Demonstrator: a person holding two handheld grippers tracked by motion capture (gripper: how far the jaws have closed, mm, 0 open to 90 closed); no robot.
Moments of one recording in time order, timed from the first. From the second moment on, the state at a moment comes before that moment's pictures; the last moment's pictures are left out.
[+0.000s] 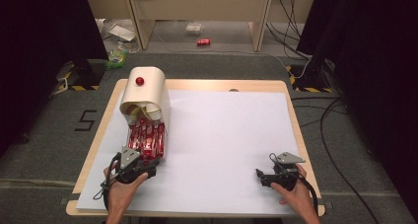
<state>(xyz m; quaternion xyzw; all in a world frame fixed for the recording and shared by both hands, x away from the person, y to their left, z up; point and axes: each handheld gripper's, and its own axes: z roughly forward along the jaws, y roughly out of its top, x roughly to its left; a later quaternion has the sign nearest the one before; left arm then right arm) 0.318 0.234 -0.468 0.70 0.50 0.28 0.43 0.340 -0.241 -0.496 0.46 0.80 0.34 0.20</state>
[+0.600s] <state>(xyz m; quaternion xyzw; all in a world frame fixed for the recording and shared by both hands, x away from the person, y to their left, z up) 0.347 0.234 -0.442 0.69 0.49 0.30 0.43 0.340 -0.241 -0.496 0.46 0.80 0.34 0.20</state>
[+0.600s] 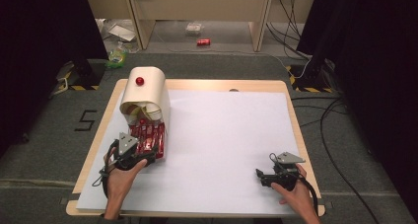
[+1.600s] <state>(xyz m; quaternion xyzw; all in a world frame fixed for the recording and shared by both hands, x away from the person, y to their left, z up) 0.361 0.240 -0.458 0.70 0.51 0.28 0.41 0.340 -0.241 -0.496 0.46 0.80 0.34 0.20</state>
